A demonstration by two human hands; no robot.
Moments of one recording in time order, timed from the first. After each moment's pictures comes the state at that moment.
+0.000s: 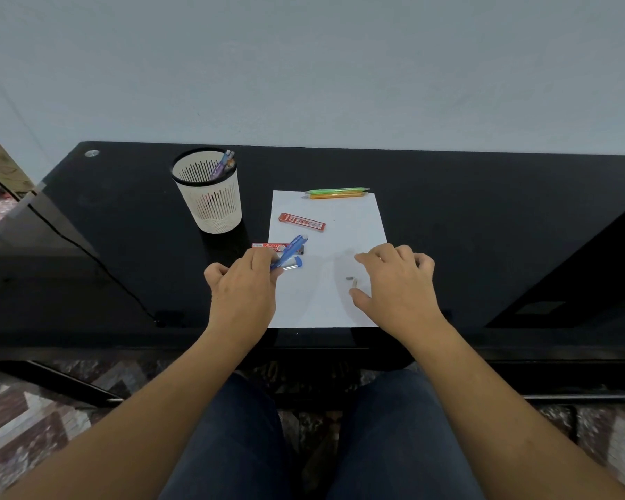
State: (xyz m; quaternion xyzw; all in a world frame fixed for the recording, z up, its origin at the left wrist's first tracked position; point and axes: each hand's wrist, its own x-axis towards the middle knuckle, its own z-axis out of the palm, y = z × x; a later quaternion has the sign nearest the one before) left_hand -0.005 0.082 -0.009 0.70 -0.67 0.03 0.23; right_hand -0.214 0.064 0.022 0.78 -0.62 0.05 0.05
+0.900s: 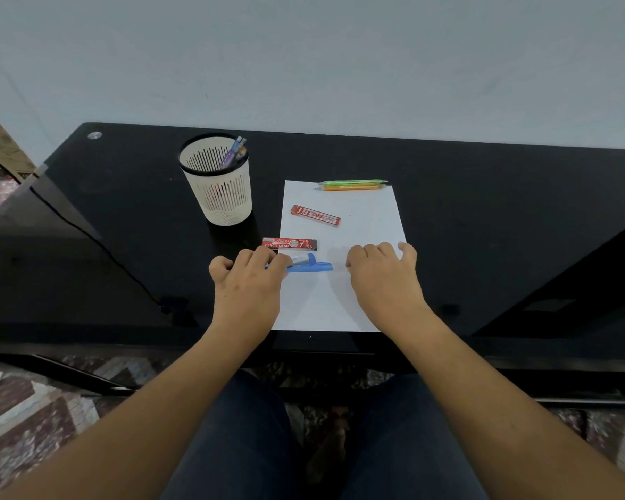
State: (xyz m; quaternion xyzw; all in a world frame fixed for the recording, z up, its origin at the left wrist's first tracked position) left_hand 0.013 0.067 -0.037 0.65 -0.71 0.17 0.20; right_hand -0.176 0.040 0.010 0.81 -0.58 -0.03 0.07
